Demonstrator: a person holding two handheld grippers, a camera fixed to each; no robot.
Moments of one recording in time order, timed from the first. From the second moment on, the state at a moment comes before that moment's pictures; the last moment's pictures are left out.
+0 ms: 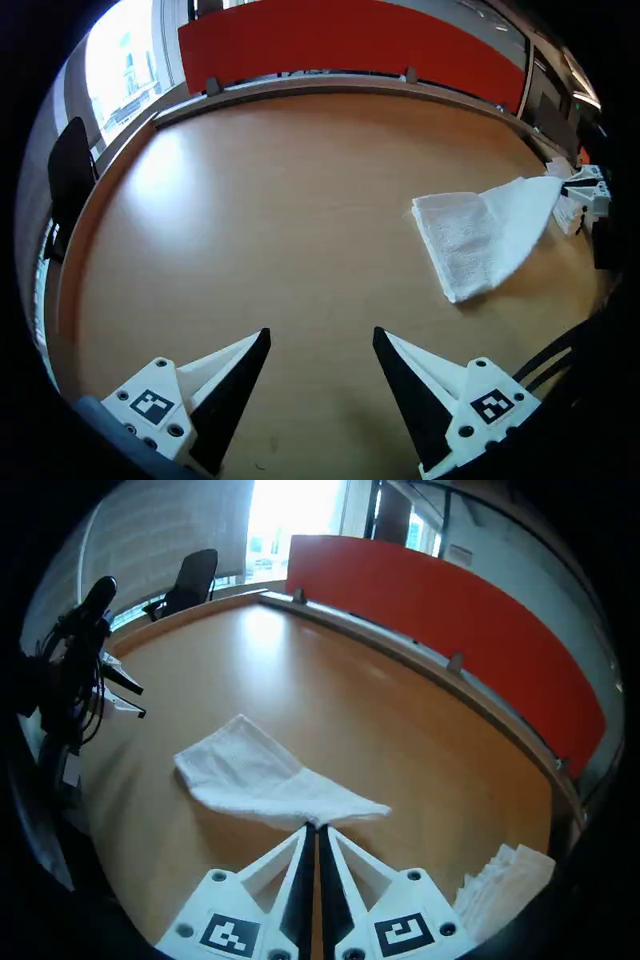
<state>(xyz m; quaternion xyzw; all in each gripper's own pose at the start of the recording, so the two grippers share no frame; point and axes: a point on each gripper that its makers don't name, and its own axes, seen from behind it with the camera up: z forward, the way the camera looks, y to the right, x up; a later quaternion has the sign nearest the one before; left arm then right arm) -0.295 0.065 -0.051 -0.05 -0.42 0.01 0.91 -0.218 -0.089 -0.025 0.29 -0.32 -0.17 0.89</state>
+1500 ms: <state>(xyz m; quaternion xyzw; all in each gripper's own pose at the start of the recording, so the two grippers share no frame) -0.286 0.066 -0.049 -0.04 -0.41 0.01 0.91 -0.188 -0.119 -0.015 0.33 -0.28 -0.19 0.88</state>
